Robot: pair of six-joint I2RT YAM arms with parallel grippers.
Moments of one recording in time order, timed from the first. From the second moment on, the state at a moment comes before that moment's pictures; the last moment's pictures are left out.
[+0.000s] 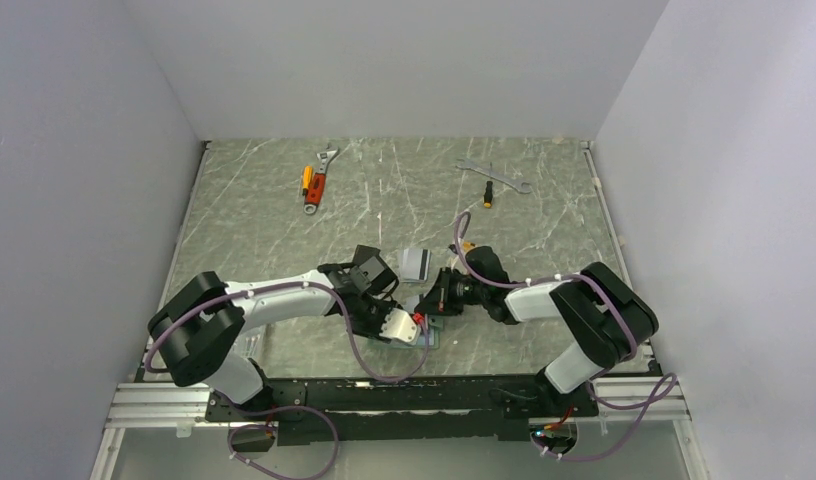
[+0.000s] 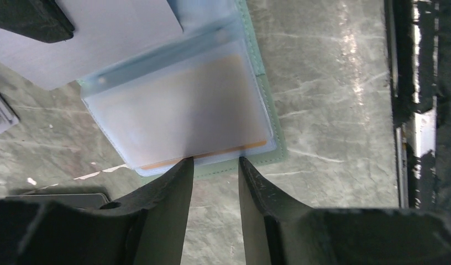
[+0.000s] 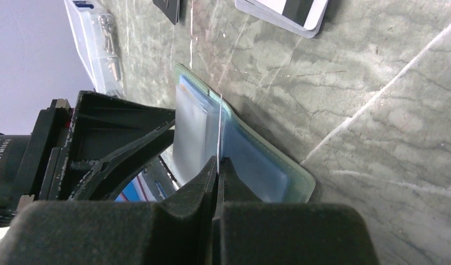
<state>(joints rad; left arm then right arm) -0.91 1.52 0.84 -0.58 0.29 0.98 0.57 1.58 0.43 0.49 -0.58 0.88</state>
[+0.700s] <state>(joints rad) -1.06 1.53 0.81 -0.39 0.18 0.79 0.50 1.48 0.36 0.45 -0.58 0.86</state>
